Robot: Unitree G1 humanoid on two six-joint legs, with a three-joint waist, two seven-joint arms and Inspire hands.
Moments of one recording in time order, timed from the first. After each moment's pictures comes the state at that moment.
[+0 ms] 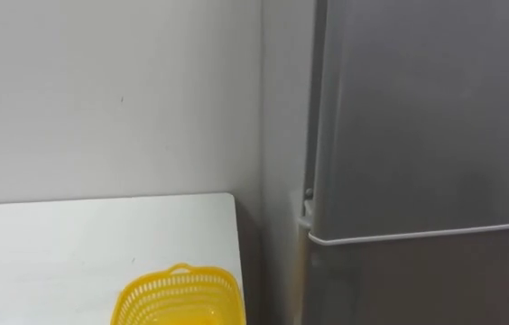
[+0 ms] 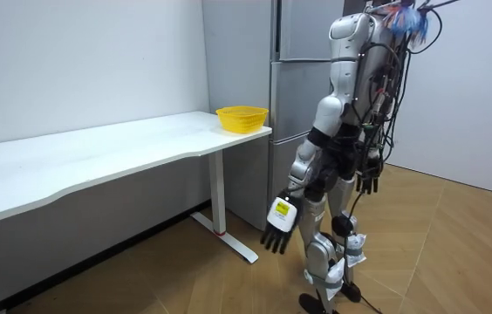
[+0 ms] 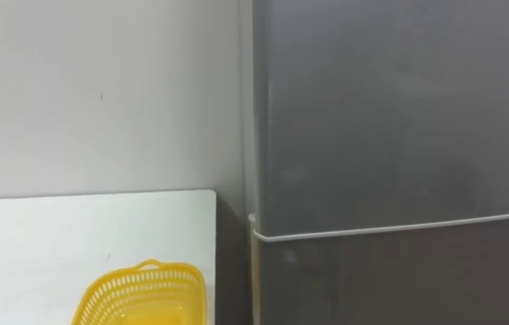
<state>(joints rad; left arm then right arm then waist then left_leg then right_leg) 0.20 0.18 0.23 1.09 0.04 0.22 0.13 0.12 -0.23 0.00 1.33 -0.28 0.20 0.05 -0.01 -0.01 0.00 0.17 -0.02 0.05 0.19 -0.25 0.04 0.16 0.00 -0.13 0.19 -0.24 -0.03</state>
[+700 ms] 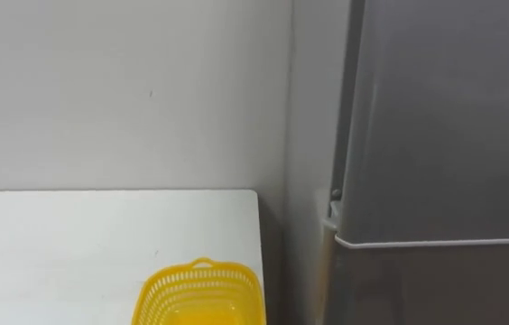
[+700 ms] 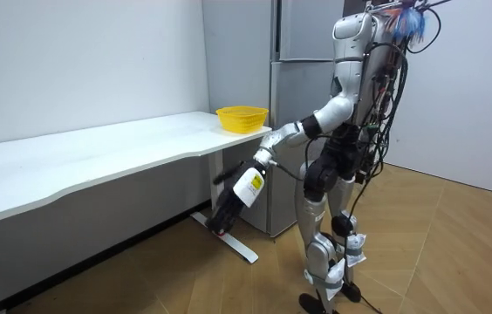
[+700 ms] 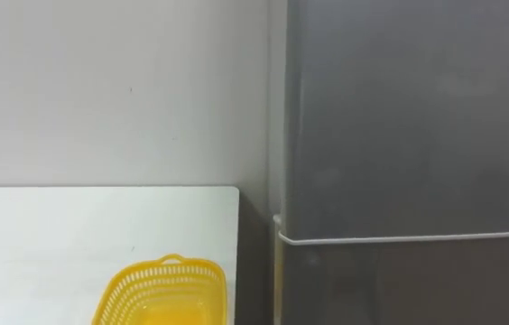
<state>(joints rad) 0.21 0.18 0.53 0.43 -0.67 -0.05 0.80 0.16 -0.26 -0.11 1.28 -0.28 0.11 -0.03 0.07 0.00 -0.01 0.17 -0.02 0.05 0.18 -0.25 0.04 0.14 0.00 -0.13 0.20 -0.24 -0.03</state>
